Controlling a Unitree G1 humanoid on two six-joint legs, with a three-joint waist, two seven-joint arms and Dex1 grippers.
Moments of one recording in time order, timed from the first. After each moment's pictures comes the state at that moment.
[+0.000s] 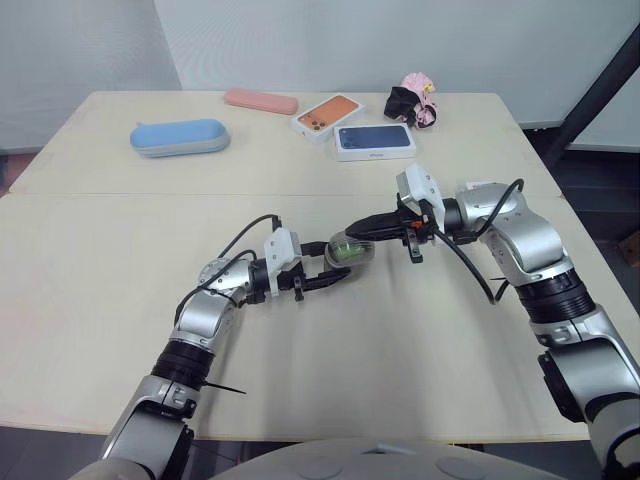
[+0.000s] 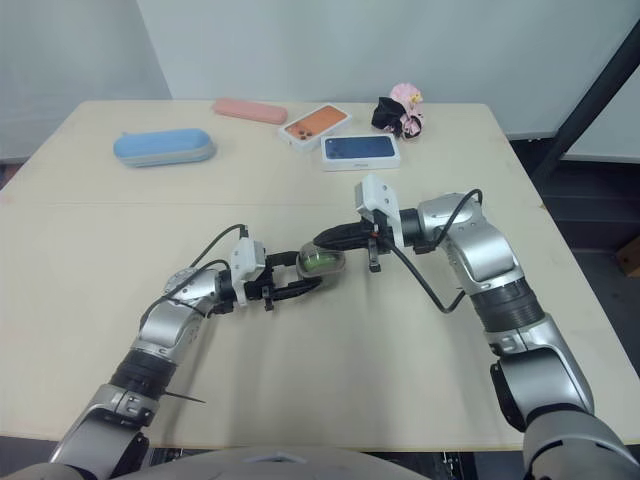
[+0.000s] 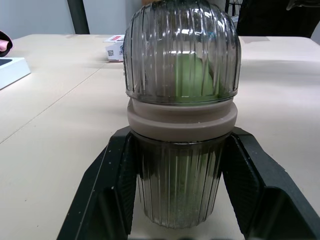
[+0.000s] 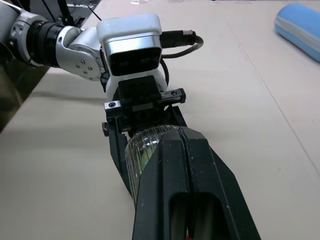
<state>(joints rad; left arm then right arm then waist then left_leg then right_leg) -0.32 0.27 -0.21 0.22 -0.27 -0.14 -1.09 -0.66 -0.49 0.24 0.01 0.40 0.41 1.29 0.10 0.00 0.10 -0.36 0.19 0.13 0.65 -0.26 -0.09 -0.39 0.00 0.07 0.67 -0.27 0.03</state>
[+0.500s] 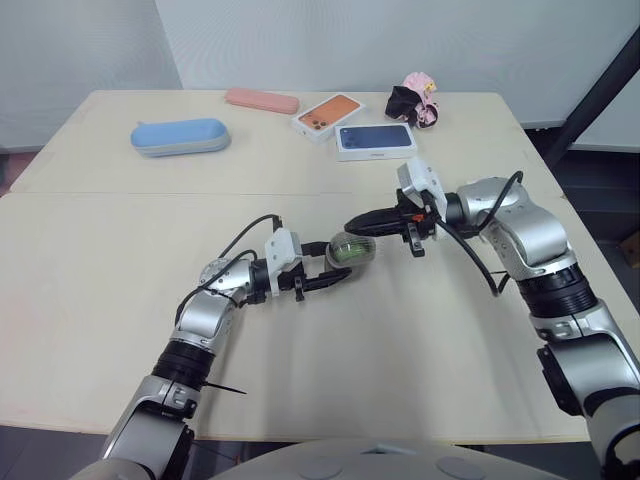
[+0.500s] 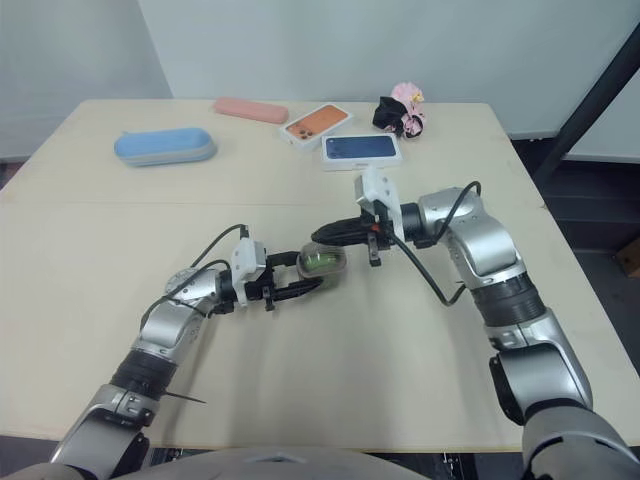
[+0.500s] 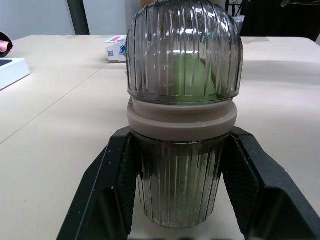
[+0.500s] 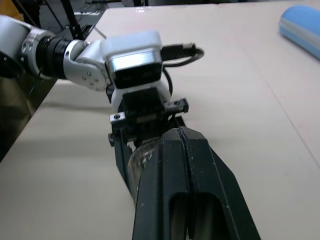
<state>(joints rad) -0.32 0.27 -0.21 0.21 -0.27 -0.15 -1.09 -0.70 -0.48 0.21 0.00 0.44 0.48 1.28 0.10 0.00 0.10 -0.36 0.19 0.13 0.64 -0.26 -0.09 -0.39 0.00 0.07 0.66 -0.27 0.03</state>
